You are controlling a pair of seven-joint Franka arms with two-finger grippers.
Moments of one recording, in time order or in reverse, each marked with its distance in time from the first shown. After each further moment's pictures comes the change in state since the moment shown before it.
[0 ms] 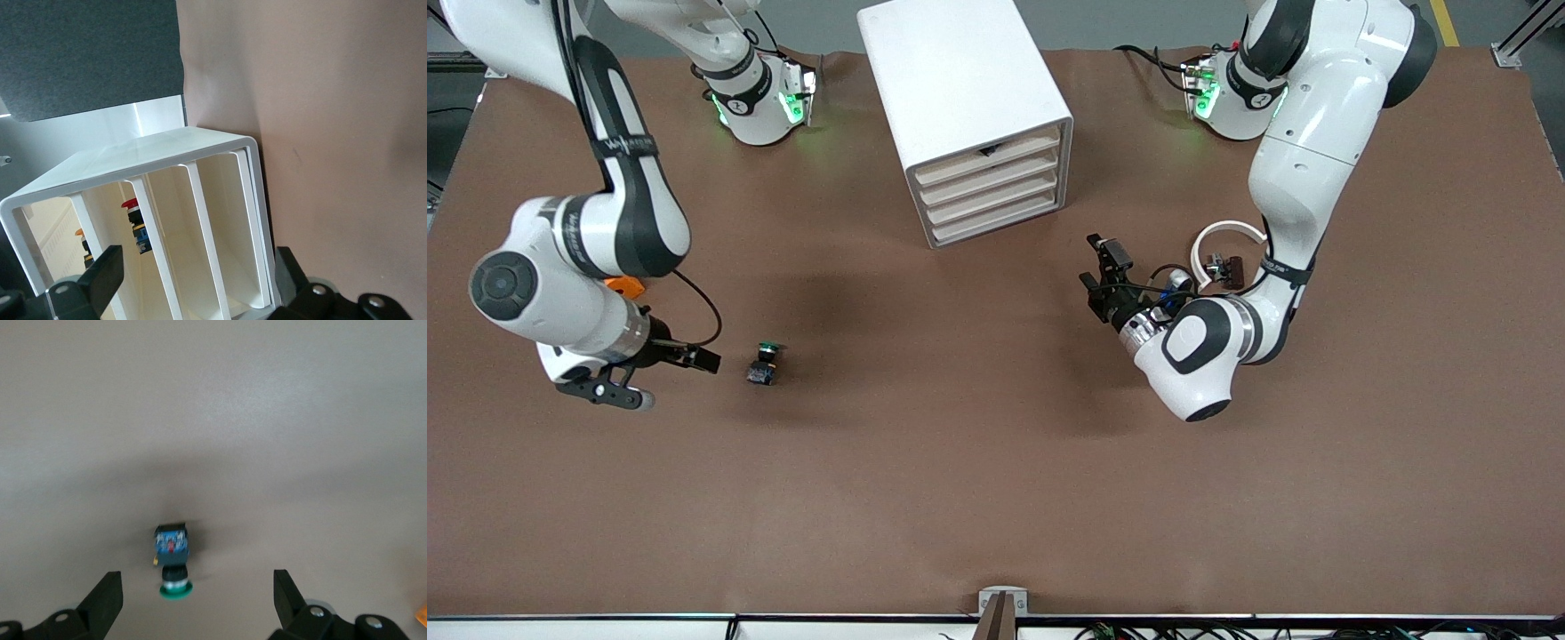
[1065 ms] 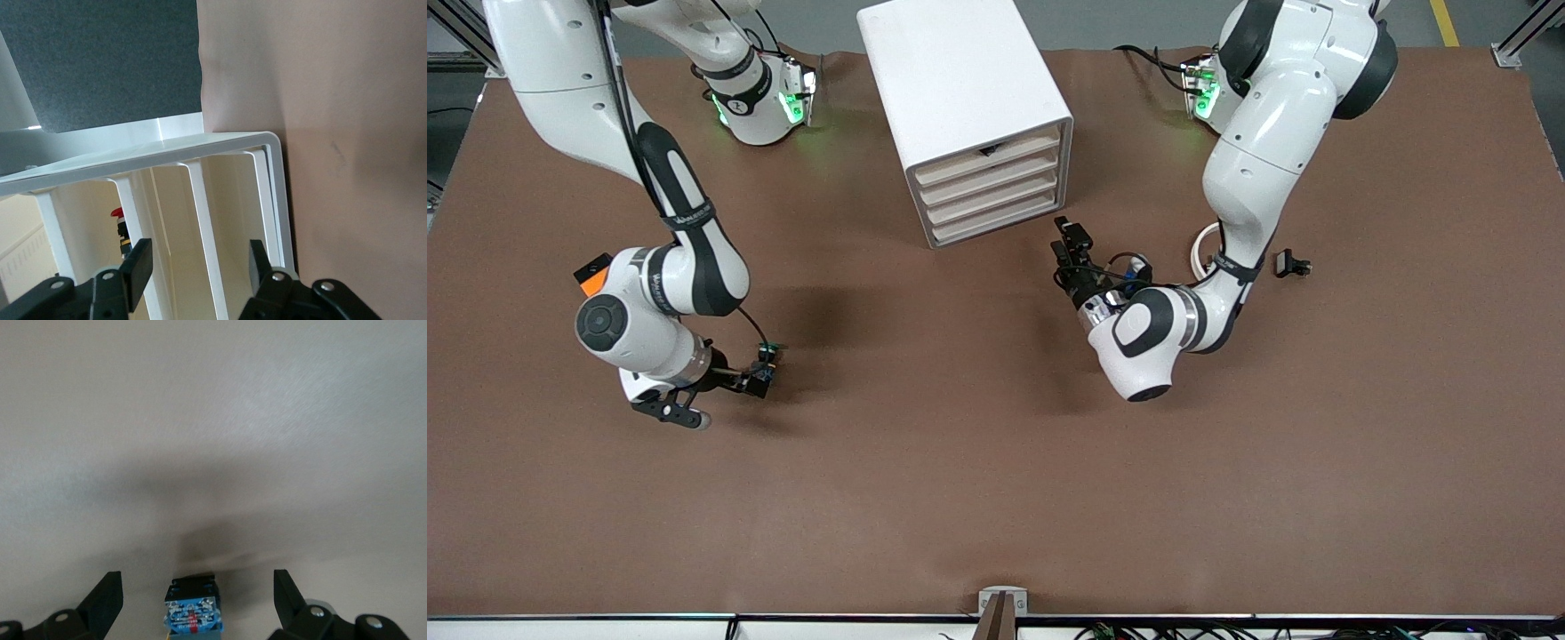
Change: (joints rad) left arm -0.116 0.055 -0.001 0.000 -0.038 -0.006 -0.027; right arm 0.036 0.165 0.010 -0.082 0.105 0.303 0.002
